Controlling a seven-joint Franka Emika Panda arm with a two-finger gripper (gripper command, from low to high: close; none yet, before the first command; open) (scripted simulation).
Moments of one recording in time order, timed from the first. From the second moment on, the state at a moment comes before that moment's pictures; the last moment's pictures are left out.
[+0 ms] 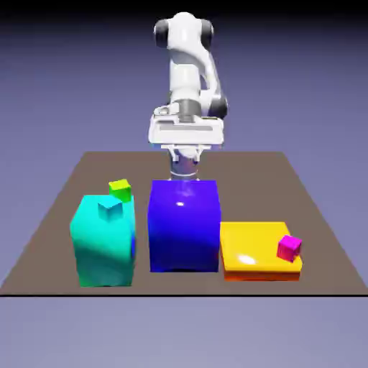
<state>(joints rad) 0.01 -0.53 -0.04 -2.78 0.03 2.99 0.75</state>
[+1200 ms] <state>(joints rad) -0.22 0.68 -0.87 -2.01 0.91 1.70 0.96</state>
